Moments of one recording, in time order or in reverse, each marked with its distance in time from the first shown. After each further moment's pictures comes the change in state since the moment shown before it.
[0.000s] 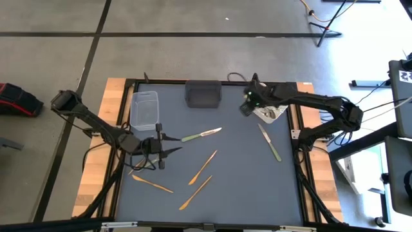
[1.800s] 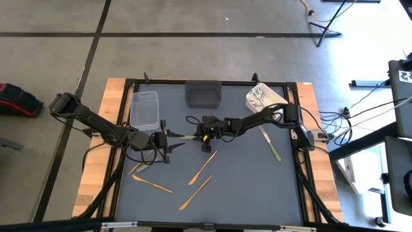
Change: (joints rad) left arm 0.134 0.040 0.000 -0.111 0.103 -0.135; right arm 0.311 0.771 0.118 1.036 -0.329 -0.382
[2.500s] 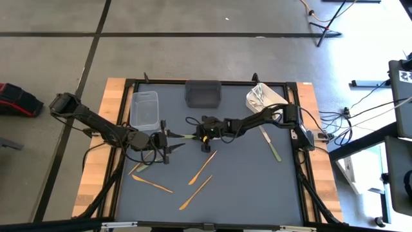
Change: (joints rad) left arm -0.003 0.000 0.000 -0.001 0.005 0.006; right arm 0.002 -0.013 0.006 0.015 0.052 -0.041
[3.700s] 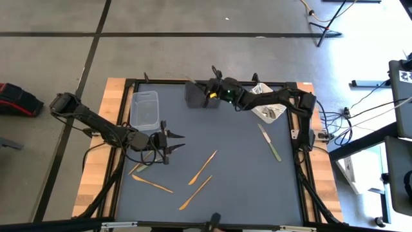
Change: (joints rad) left arm -0.007 -0.001 0.000 0.006 -0.001 -0.022; right arm -0.317 -0.179 0.008 0.382 0.090 -0.071
